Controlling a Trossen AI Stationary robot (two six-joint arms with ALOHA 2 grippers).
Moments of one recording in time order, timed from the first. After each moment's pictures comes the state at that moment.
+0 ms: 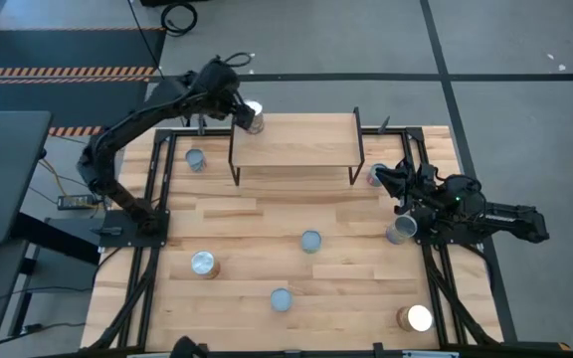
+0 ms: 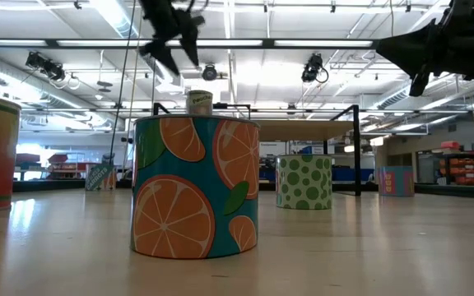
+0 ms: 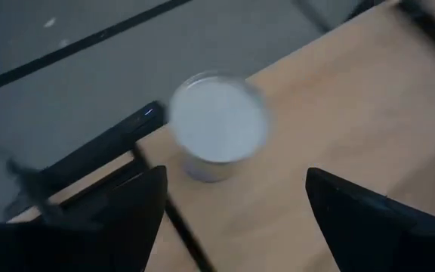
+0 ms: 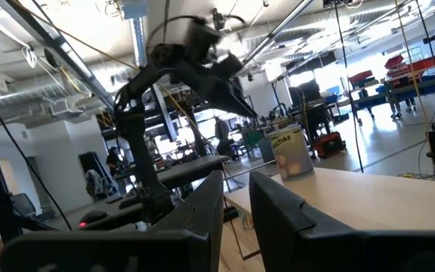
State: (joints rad) left arm 0.62 1.56 1.73 -1.01 -0.14 -0.31; right arm -0.21 0.01 0.01 0.34 0.14 0.26
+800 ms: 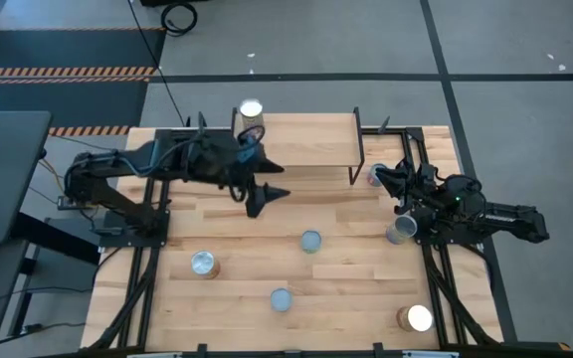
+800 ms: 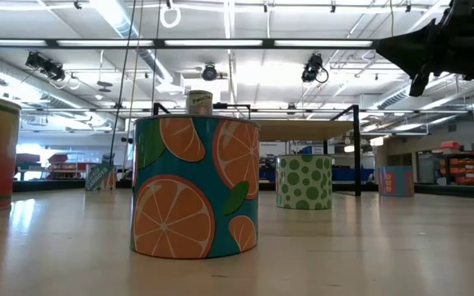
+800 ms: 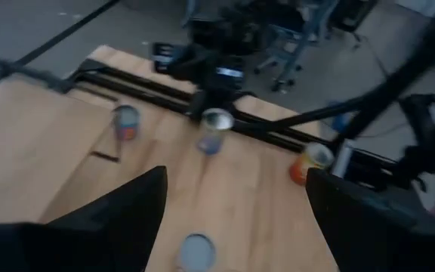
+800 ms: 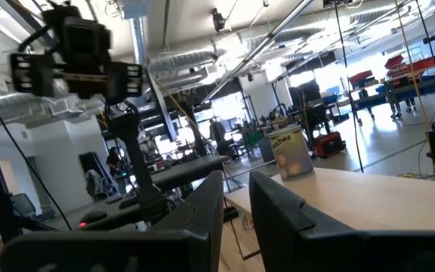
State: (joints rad) left arm -0.06 1.47 1.73 -0.67 -0.11 -0.36; right arm -0.21 0.01 0.01 0.34 0.14 0.26
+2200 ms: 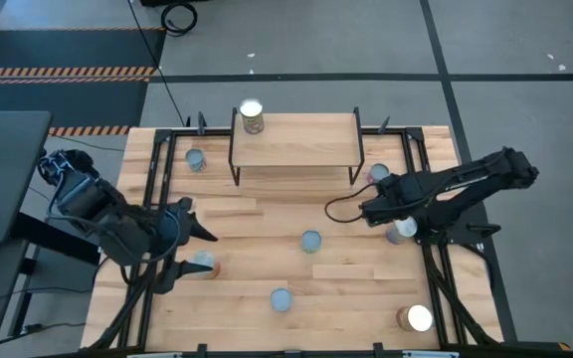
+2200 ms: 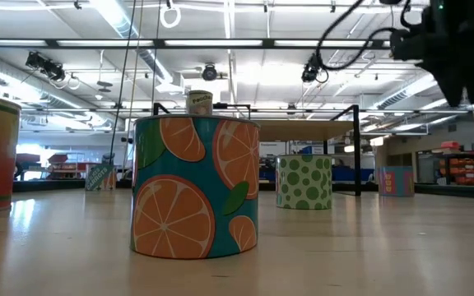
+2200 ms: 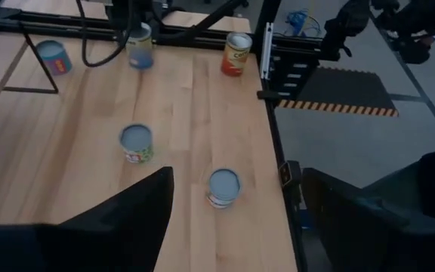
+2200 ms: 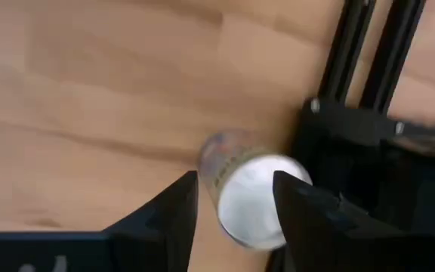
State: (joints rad) left arm -0.72 1.29 1.73 -1.09 -0.46 -0.54; right arm 0.20 1.27 1.05 -1.52 0.14 1.55
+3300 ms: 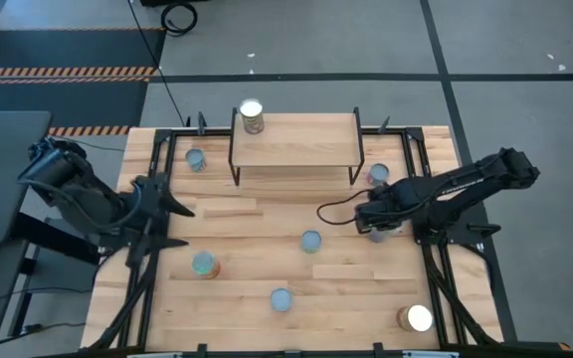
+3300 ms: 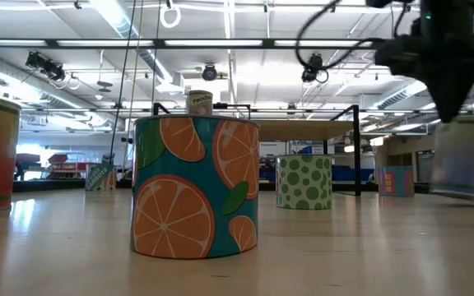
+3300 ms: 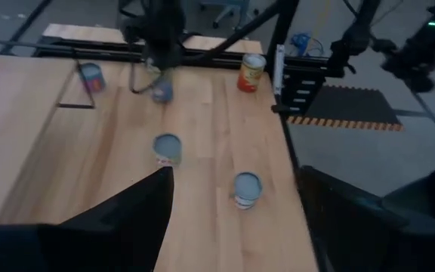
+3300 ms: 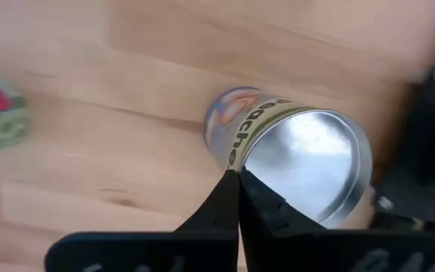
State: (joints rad) left arm -0.72 1.12 1.73 -1.20 -0.52 -0.50; right arm 0.20 1.30 0.98 -1.23 0.07 1.57
